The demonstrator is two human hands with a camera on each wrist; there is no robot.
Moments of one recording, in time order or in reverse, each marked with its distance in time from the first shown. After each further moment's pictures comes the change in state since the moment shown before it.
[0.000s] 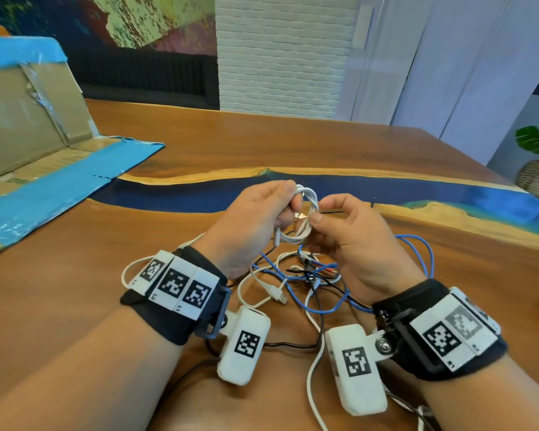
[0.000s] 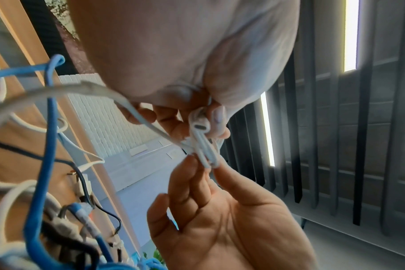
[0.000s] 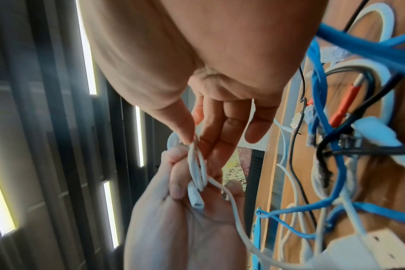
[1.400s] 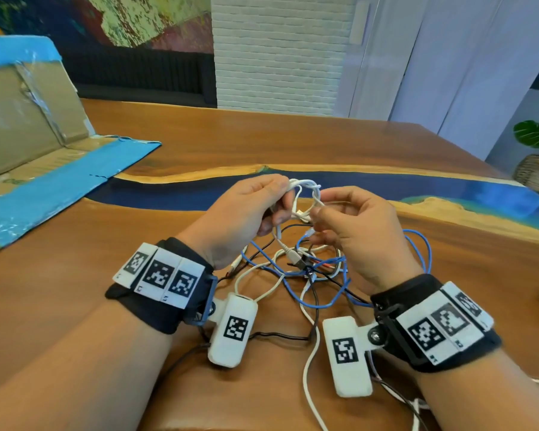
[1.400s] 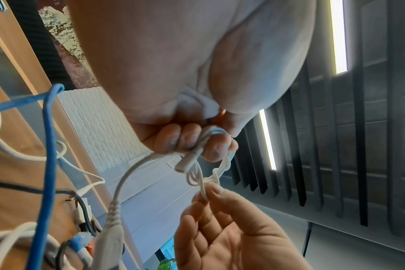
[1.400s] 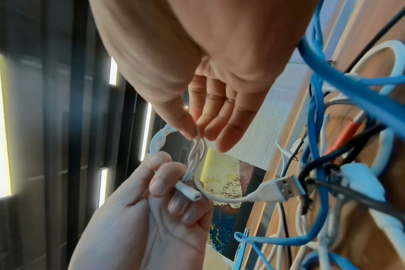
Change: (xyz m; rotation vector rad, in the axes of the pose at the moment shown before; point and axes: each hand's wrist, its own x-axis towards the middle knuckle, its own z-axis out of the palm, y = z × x) left_hand 0.001 0.001 -0.012 0.039 -0.101 -0.005; right_hand 0.004 0.005 -0.006 -0.090 0.177 -0.128
